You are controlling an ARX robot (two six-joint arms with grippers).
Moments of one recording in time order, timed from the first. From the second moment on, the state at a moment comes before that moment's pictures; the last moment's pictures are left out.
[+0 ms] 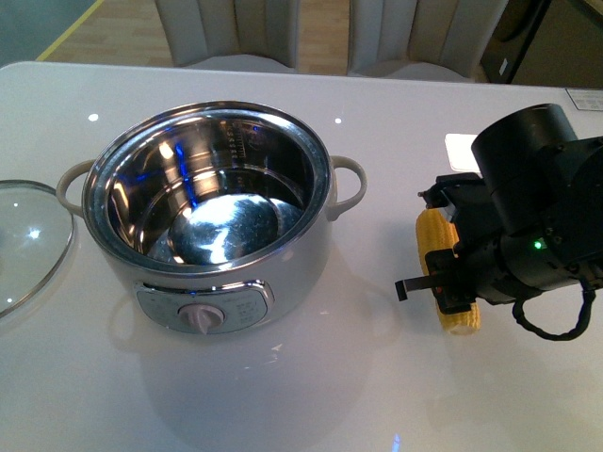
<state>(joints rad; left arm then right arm) 0.00 0.01 0.01 0.00 0.00 0.00 0.31 2.21 0.94 0.16 0.09 0.05</state>
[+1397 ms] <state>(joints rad) 0.00 0.01 0.01 0.00 0.00 0.00 0.64 2.04 1.34 -0.07 -0.11 0.20</state>
